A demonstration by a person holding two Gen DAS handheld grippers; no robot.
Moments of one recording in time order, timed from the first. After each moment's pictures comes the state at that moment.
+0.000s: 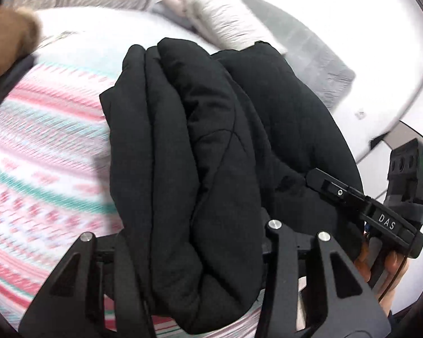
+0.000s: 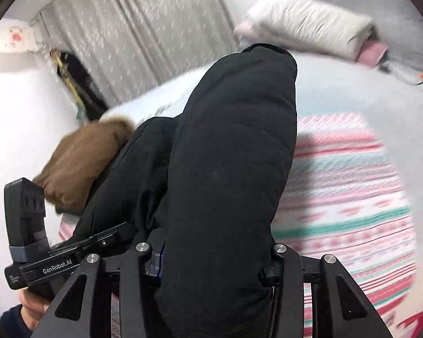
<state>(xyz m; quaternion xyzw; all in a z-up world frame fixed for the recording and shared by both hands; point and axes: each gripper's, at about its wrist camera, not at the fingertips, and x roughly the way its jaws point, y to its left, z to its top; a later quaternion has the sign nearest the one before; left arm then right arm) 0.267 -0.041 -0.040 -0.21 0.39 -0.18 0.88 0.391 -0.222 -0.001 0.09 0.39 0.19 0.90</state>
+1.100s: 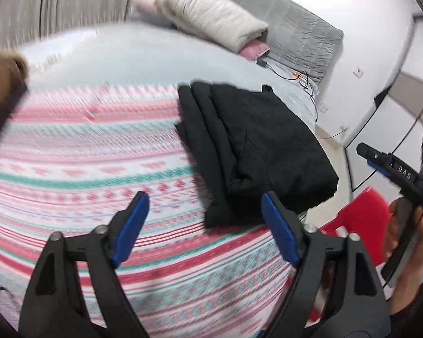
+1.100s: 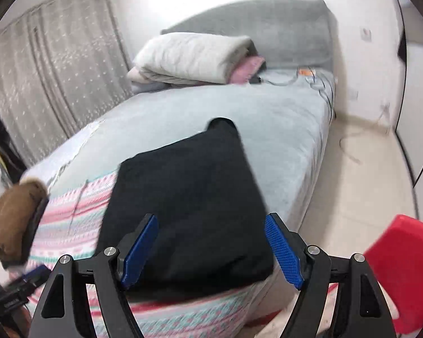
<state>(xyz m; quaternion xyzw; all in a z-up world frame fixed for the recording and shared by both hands) 0.185 -0.093 -0.019 -0.08 0.39 -0.16 0.90 0.303 -0.385 0.023 0.10 0.34 -0.07 0.93</state>
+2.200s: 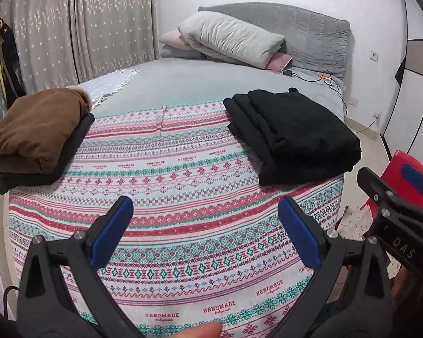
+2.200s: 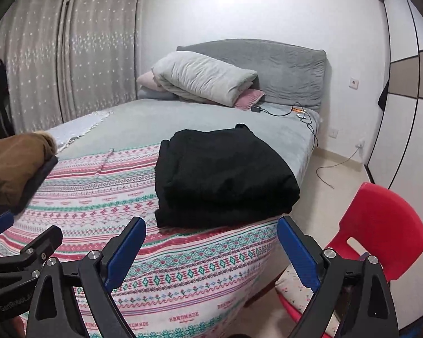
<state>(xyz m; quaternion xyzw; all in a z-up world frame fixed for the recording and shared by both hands) 0.100 -0.054 -0.024 0.01 0.33 -0.06 0.94 0.160 -0.194 0.007 0.00 0.28 -0.13 0.95</state>
